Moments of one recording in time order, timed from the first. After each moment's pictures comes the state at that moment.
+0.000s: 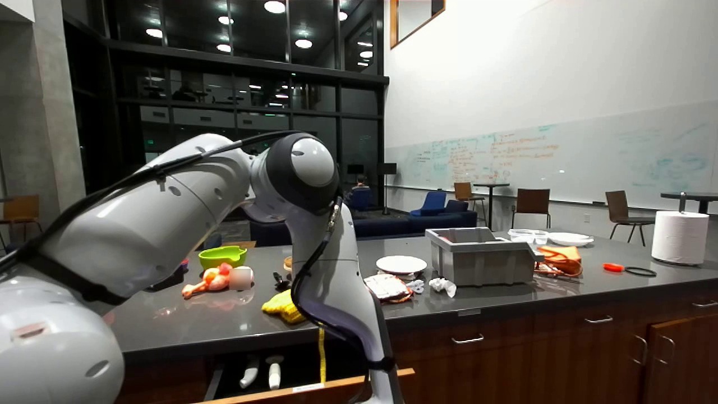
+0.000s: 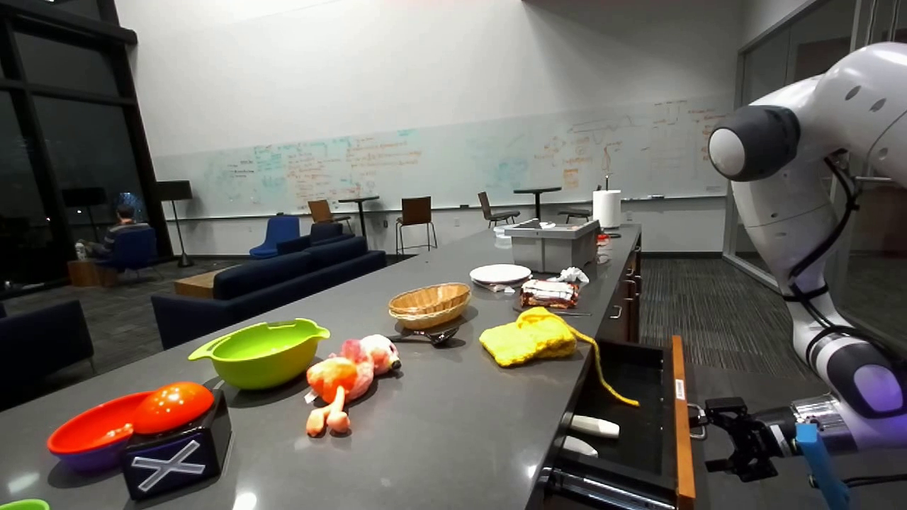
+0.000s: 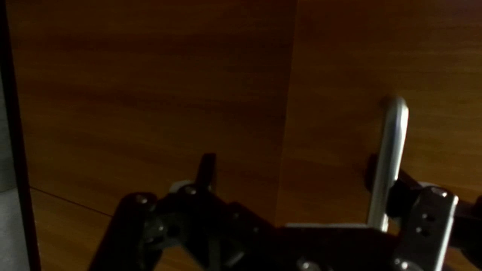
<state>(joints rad) -0.11 0.90 -0.42 -2.51 1.96 1.60 -1.68</state>
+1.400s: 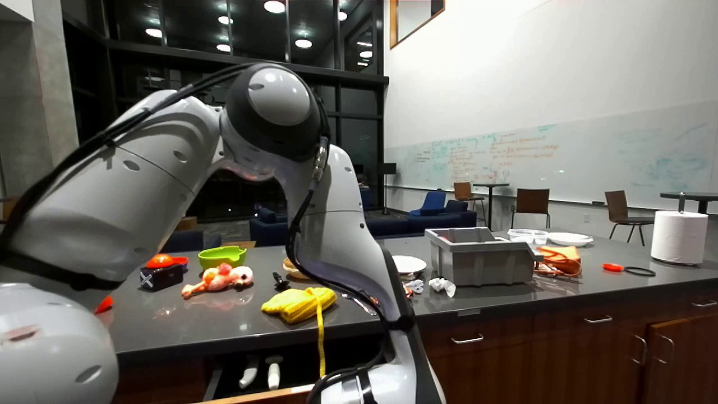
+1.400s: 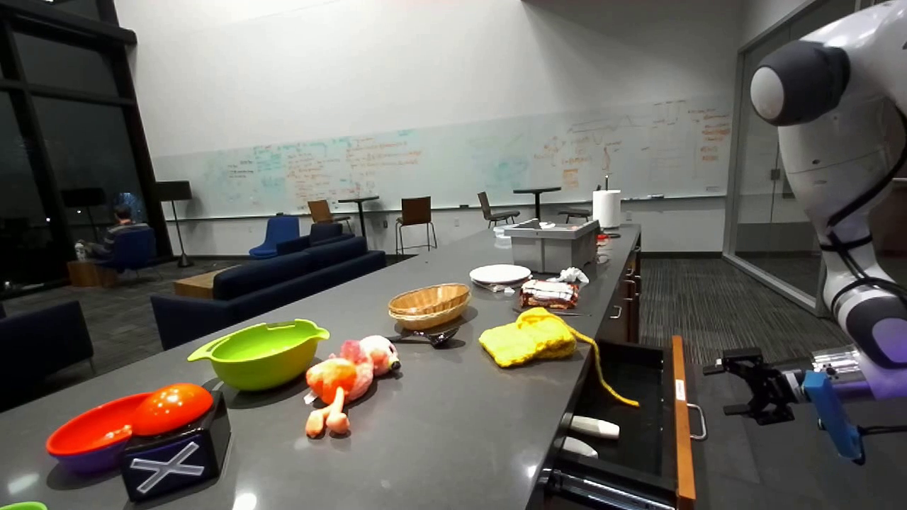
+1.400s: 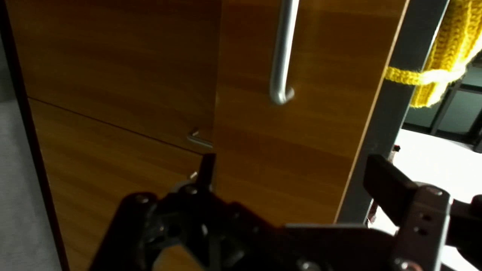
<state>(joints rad) -0.16 0.64 -0.54 -2.60 1.95 1.70 -1.63</state>
